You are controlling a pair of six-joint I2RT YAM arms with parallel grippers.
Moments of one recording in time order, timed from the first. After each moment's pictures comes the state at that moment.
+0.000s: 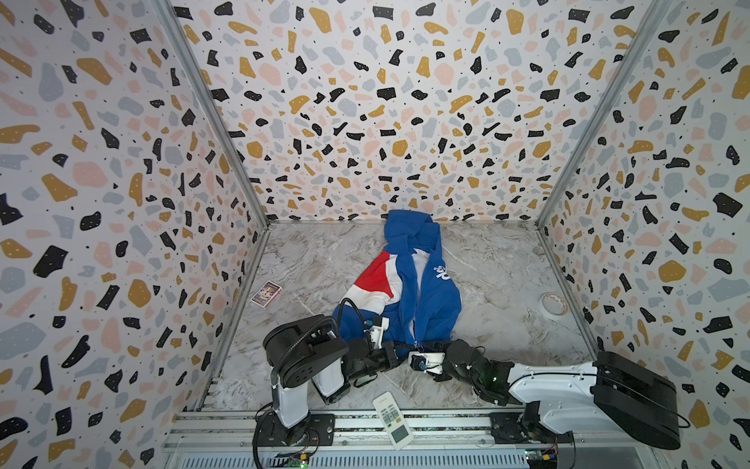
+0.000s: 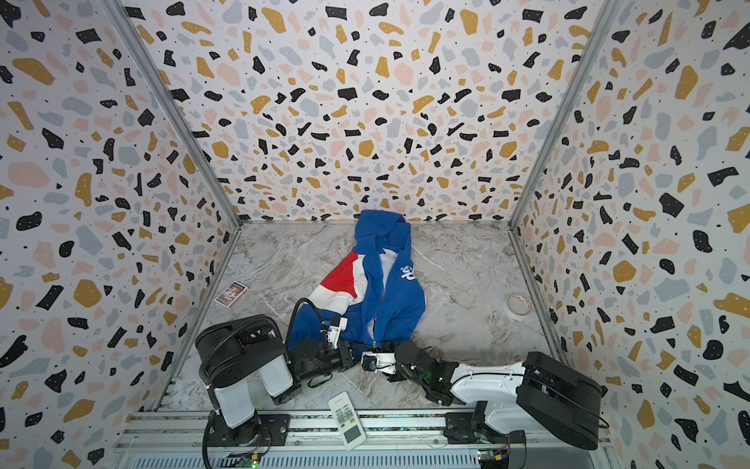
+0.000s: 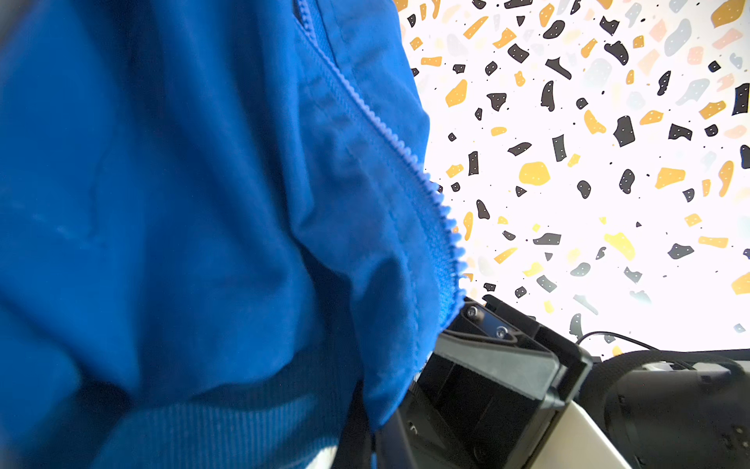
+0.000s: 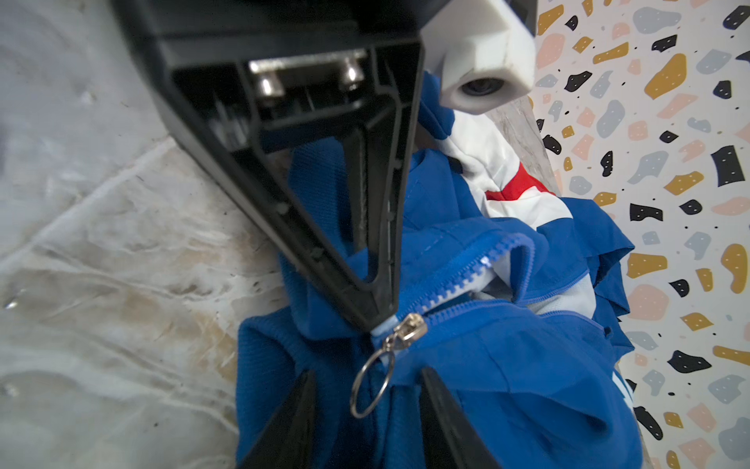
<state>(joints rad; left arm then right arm) -0.89 1.84 0.16 1.49 0.32 -1.22 1.09 1.25 0.28 0.42 0.19 -0.67</state>
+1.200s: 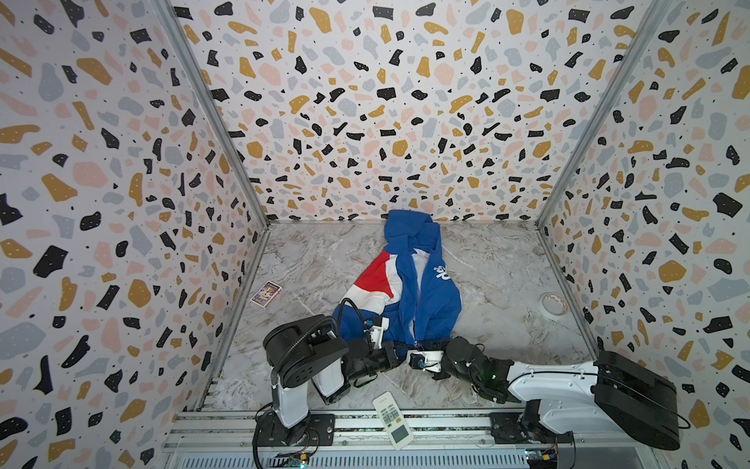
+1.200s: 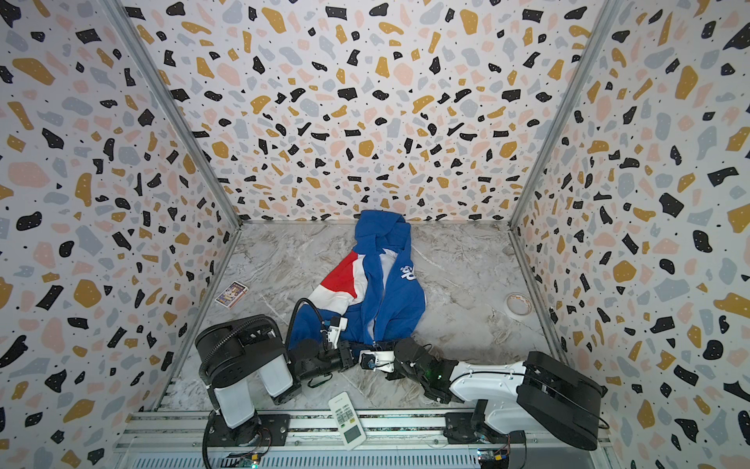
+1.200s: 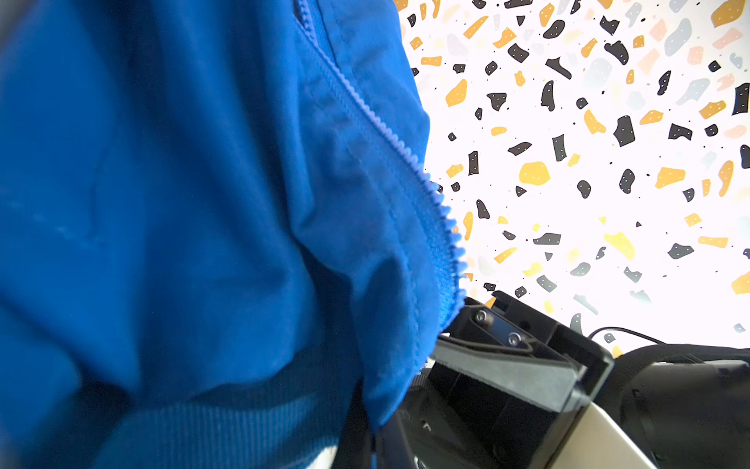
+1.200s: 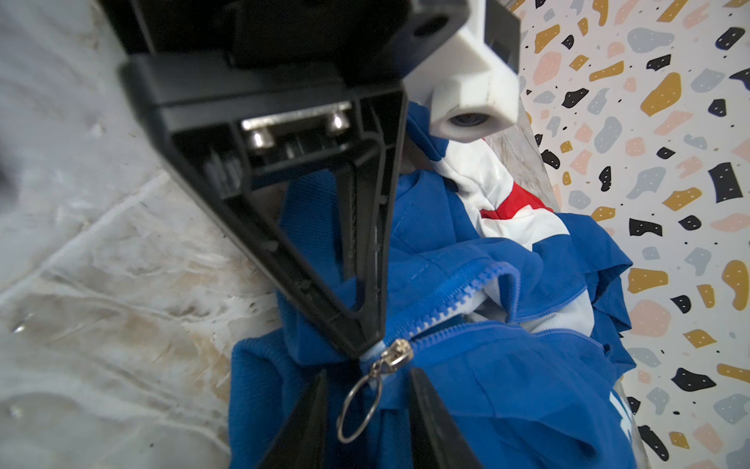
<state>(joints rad) -0.89 1.84 0.16 1.49 0.32 -1.22 1.08 1.26 0.31 0.41 0.16 -0.69</state>
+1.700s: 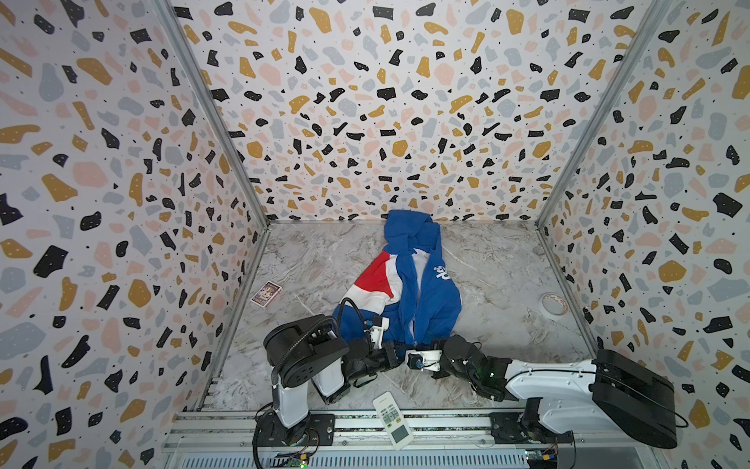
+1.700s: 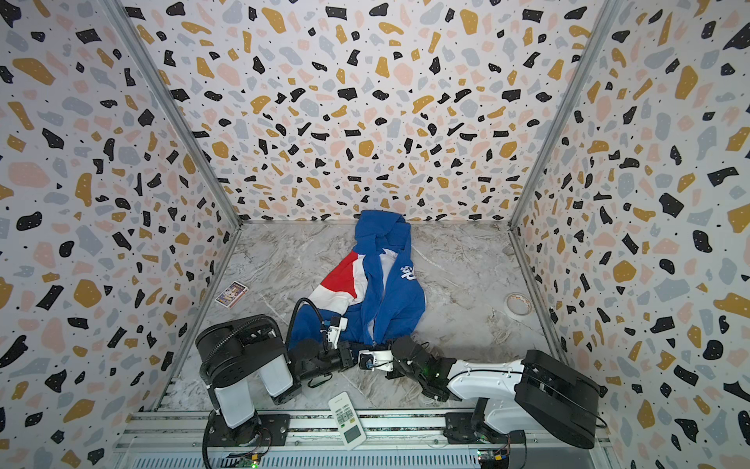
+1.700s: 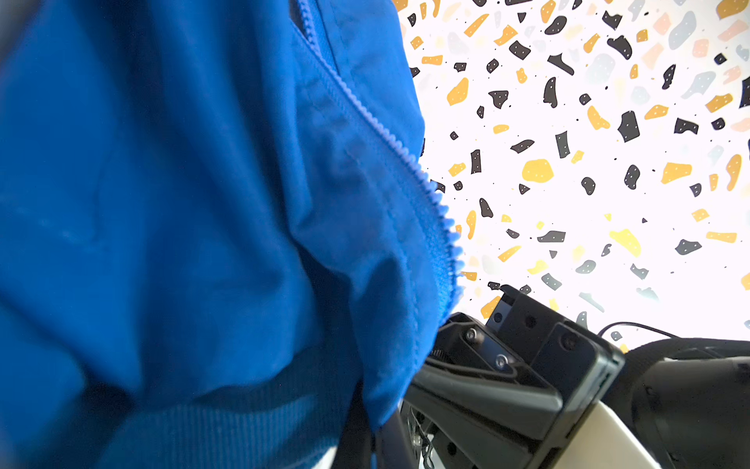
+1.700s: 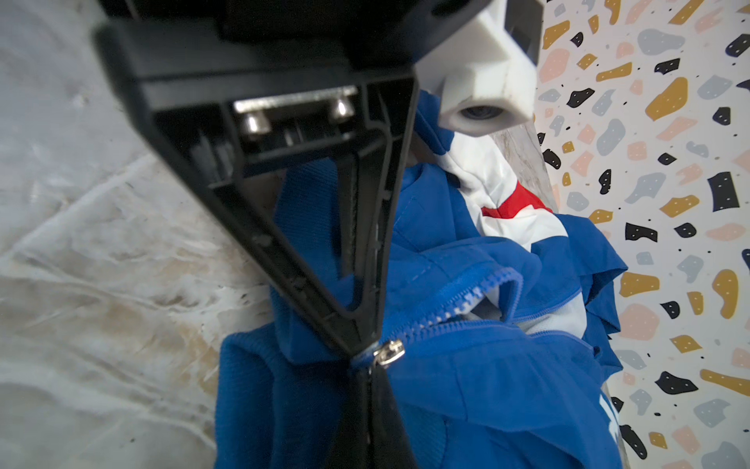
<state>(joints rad) -0.89 1.85 0.16 1.49 0.32 -1.19 1.08 1.27 0.33 0.37 0.17 -0.73</state>
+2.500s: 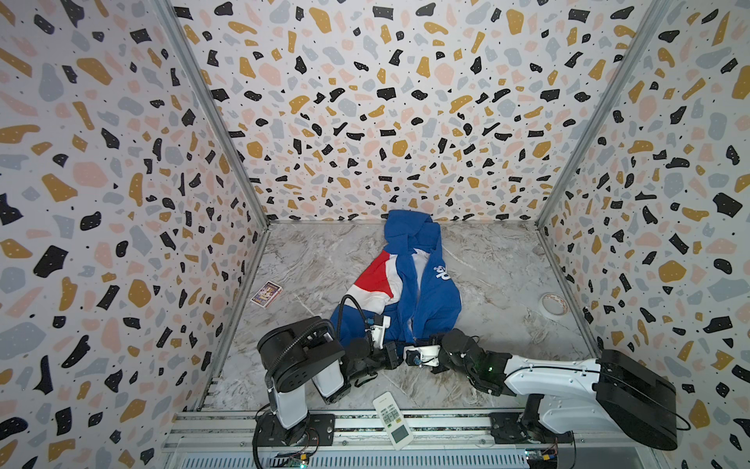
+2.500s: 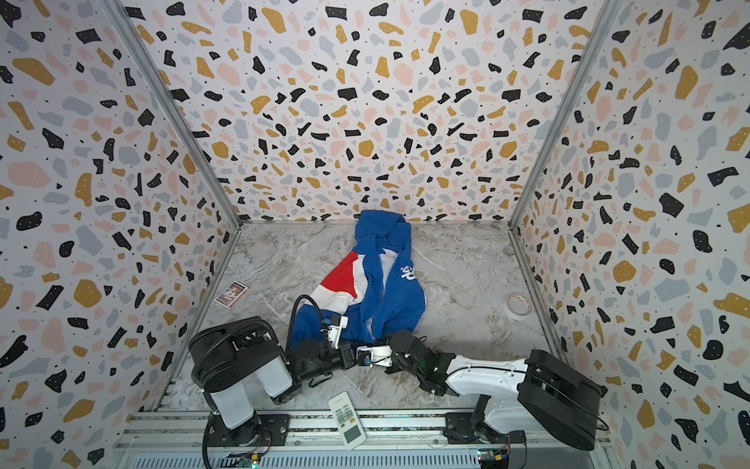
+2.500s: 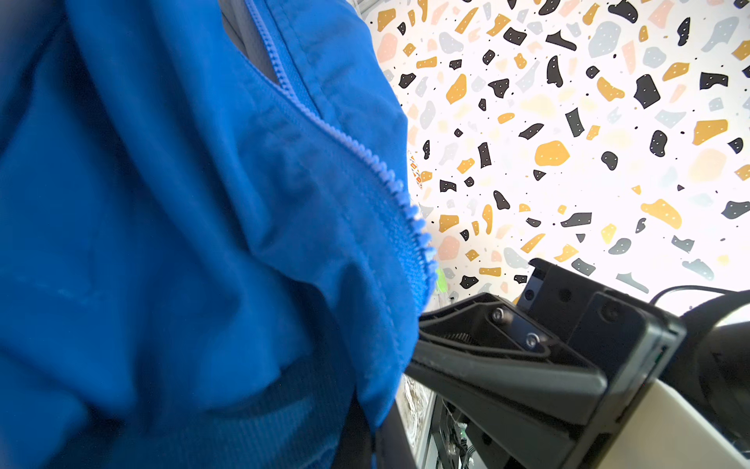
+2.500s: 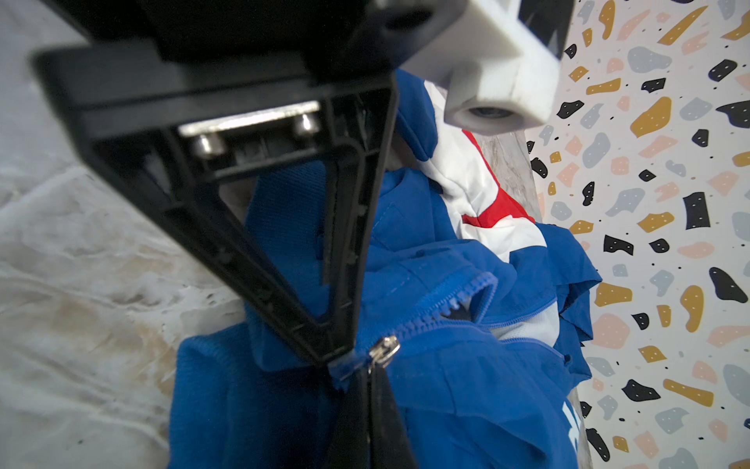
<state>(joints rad) -0.90 1.80 0.16 1.43 0.26 -1.05 1.04 1.26 0.40 0.29 0.16 -0.81</state>
